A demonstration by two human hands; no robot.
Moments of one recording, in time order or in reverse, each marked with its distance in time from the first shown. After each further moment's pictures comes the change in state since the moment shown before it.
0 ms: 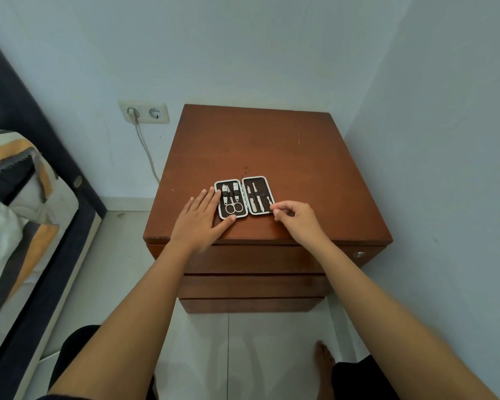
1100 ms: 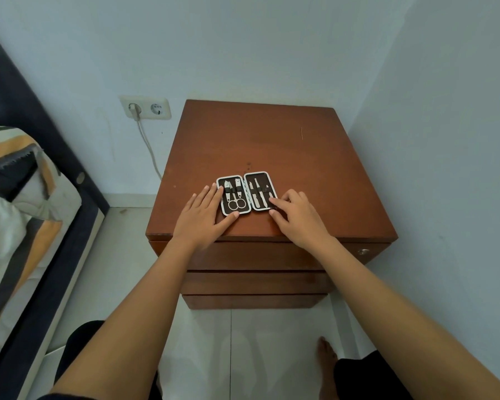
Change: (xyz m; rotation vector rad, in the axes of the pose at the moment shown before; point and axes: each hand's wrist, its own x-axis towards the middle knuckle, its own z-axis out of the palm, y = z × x) left_hand 0.000 0.000 0.001 -0.006 0.009 -0.002; right_hand 0.002 0.005 0.003 -0.634 -0.032 -0.287
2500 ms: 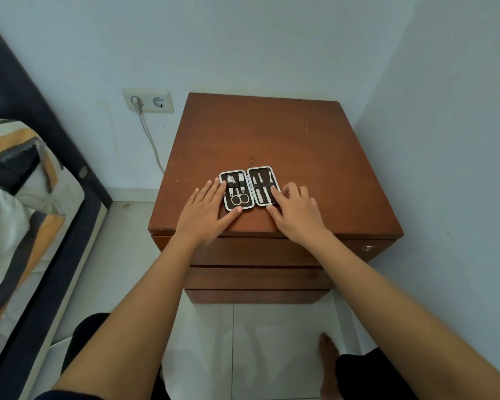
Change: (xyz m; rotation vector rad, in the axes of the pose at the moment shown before) left_hand -0.001 0.001 0.000 -0.001 0.003 -0.002; right_hand 0.004 -0.010 0.007 -0.228 -0.006 0.028
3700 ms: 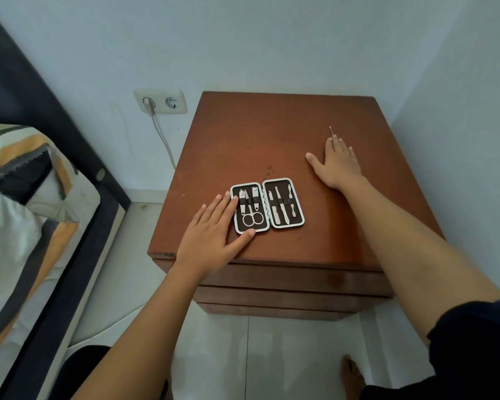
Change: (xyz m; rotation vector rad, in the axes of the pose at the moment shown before) left_hand 0.002 -0.005 0.006 0.010 0.059 0.009; right_hand 0.162 0.088 0.018 0.068 -0.109 0.210
